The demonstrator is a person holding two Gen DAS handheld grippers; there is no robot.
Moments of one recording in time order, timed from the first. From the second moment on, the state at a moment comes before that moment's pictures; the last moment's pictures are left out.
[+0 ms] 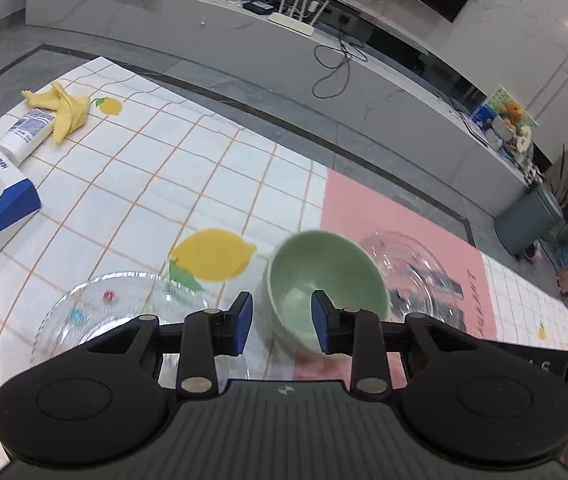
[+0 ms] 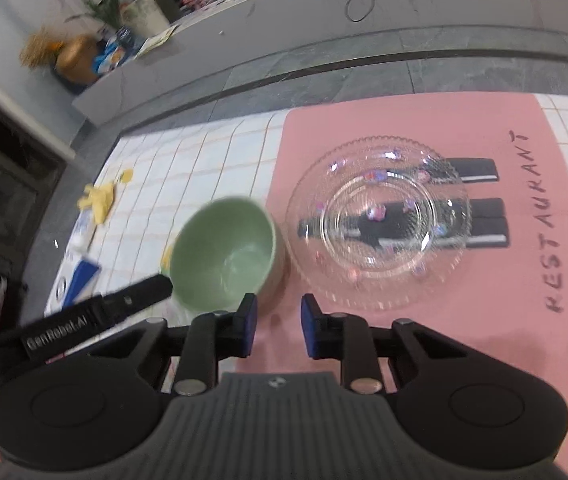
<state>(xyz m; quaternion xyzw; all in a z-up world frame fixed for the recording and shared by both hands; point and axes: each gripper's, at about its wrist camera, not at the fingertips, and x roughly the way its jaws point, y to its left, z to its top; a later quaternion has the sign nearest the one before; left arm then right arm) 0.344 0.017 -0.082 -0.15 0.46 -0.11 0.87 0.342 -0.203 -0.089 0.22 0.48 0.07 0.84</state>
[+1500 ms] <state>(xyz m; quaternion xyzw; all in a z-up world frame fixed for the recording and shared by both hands) 0.216 -0.013 0.006 -0.09 0.47 -0.09 0.87 0.211 -0.211 -0.034 0.31 0.49 0.05 0.82</state>
